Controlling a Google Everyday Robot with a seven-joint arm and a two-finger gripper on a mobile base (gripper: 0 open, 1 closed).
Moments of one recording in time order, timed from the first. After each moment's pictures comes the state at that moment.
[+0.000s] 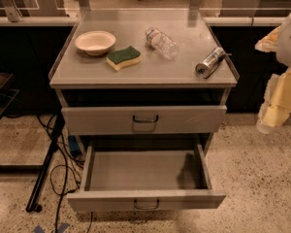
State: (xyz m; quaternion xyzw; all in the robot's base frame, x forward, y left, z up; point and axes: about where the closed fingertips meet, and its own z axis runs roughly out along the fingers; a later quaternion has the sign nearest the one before) arm 0.438 -0.217 0.976 -0.60 0.78 -0.03 0.16
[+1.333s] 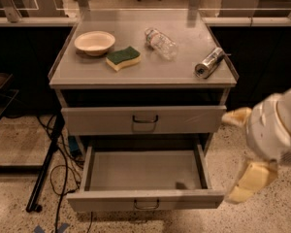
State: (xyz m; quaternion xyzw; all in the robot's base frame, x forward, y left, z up) arm 0.364 -0.168 0.873 -0.64 0.75 0.04 0.19
